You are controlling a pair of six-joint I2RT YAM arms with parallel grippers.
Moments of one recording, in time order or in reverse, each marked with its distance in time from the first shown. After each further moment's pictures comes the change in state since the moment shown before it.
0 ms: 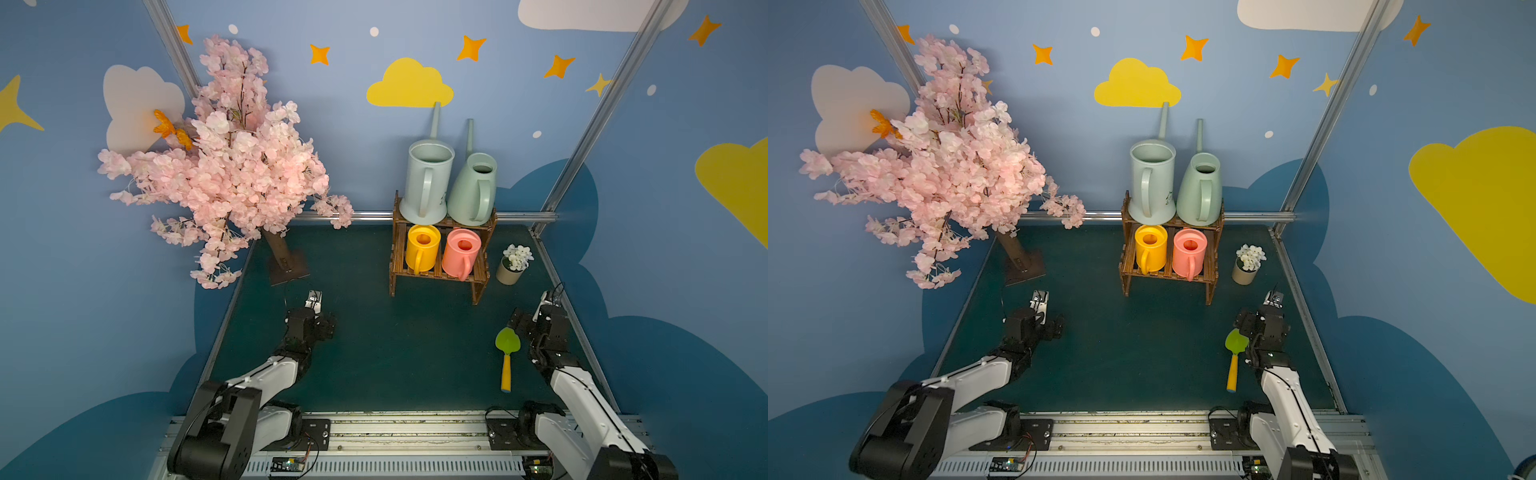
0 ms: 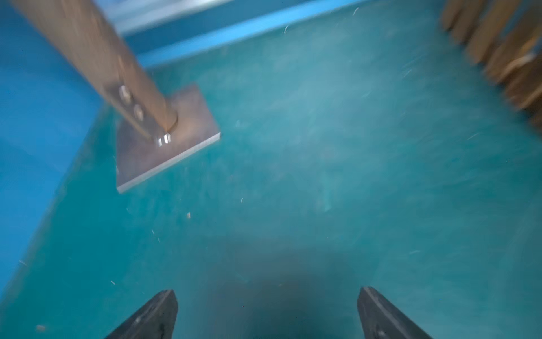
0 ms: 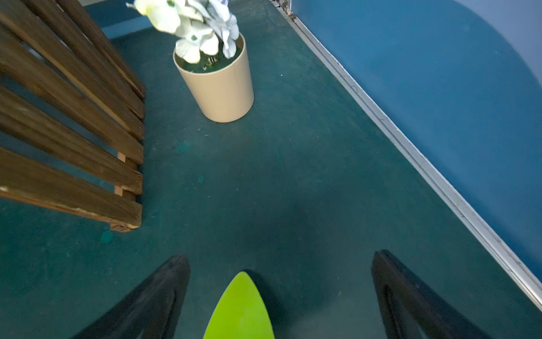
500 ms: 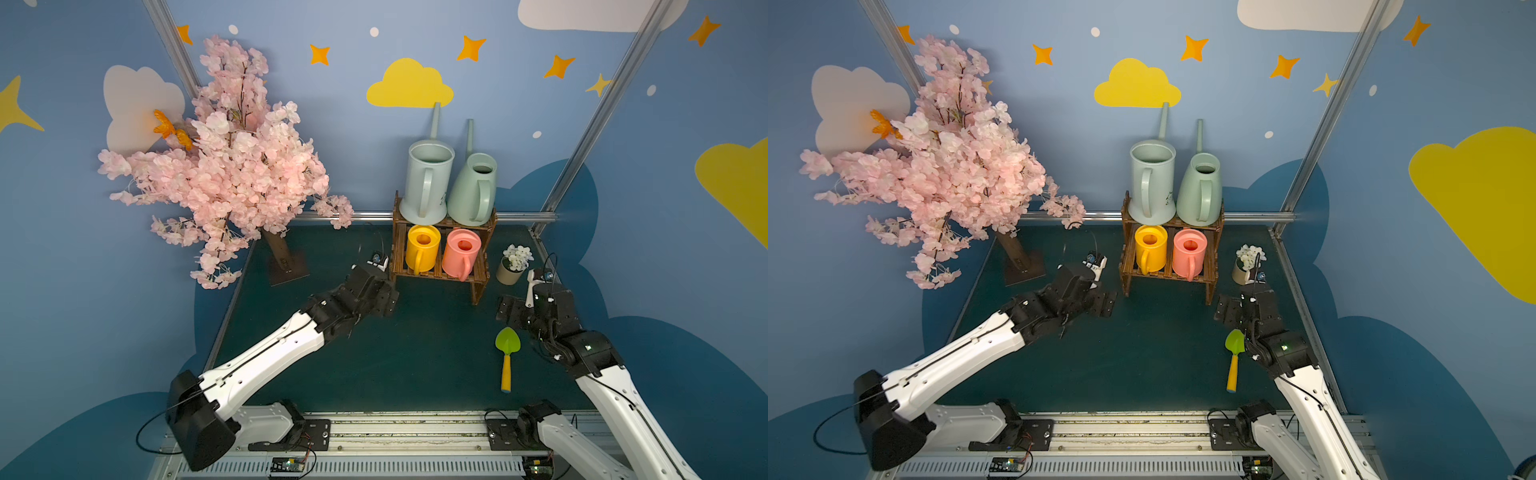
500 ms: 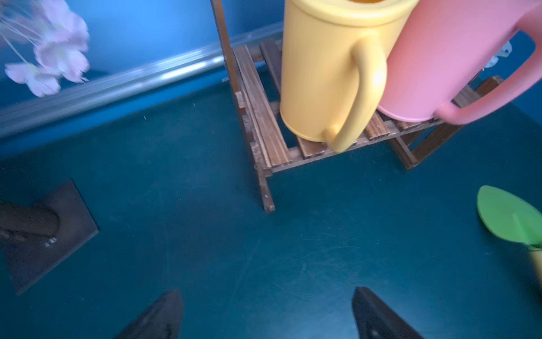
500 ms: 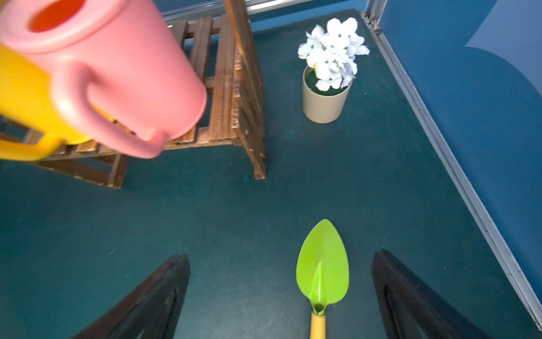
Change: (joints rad) left arm -0.583 -0.075 0.784 -0.987 -0.163 -0.296; right arm 0.341 -0.105 0.539 -0.750 0.062 0.158
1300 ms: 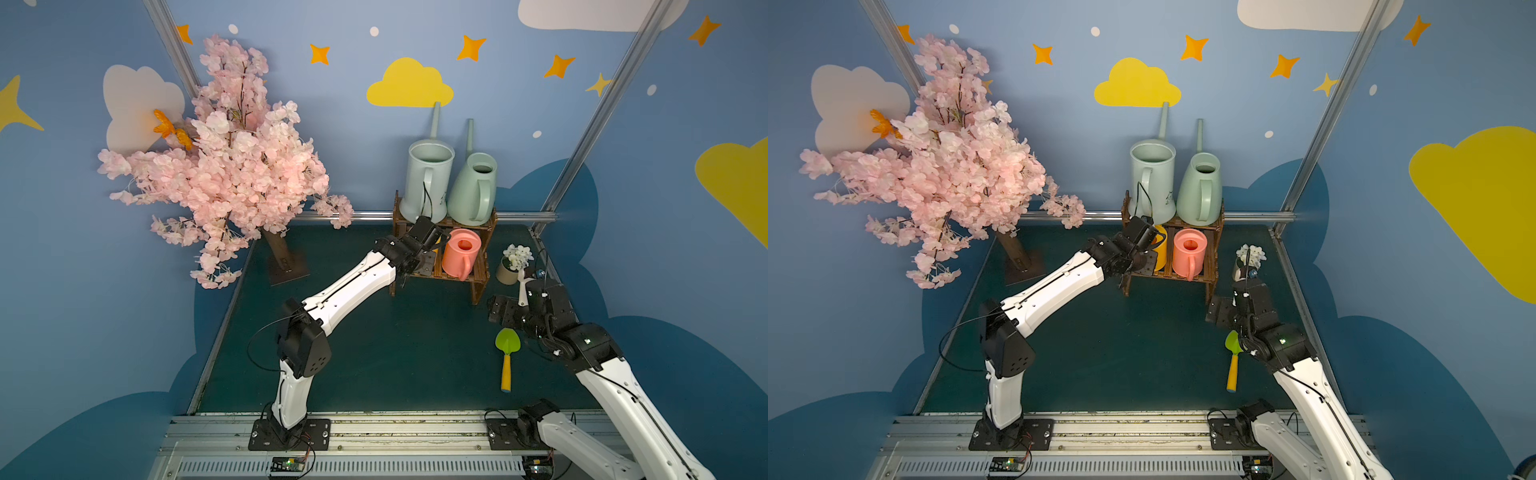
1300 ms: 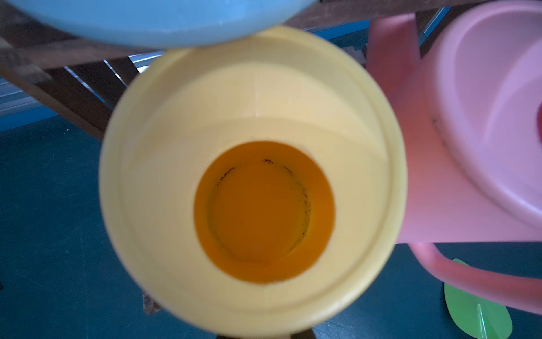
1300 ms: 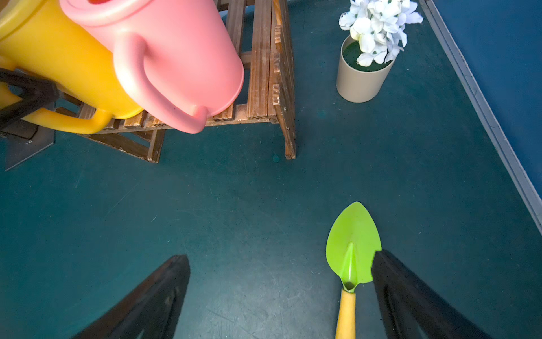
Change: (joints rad) left arm -0.038 0.797 0.974 -0.371 0.072 -0.180; right arm 0.108 0.042 0.104 -0.117 -0.088 0.084
